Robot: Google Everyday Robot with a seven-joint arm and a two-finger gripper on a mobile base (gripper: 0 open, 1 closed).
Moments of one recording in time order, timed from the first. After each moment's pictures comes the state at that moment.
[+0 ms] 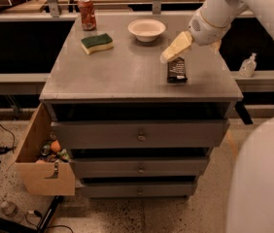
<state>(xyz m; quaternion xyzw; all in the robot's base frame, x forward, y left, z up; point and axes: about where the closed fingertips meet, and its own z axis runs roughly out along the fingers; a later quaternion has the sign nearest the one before) 0.687 -0.172 0.892 -0.19 0.96 0.08 0.19</state>
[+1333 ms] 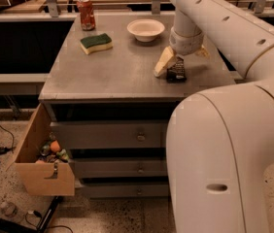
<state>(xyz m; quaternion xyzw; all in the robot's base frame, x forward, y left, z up) 0.724 -0.162 0.825 -0.15 0.98 -0.04 0.08</state>
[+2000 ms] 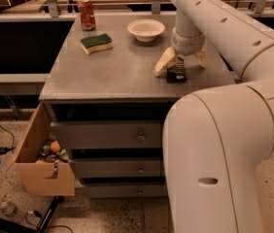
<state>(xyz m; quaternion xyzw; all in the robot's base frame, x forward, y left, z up) 0.727 -0.174 0.817 -0.13 0.99 -0.05 0.07</state>
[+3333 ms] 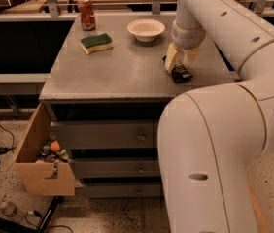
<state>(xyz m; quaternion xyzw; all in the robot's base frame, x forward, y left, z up) 0.727 -0.174 0.839 -0.13 0.99 -0.05 0.07</state>
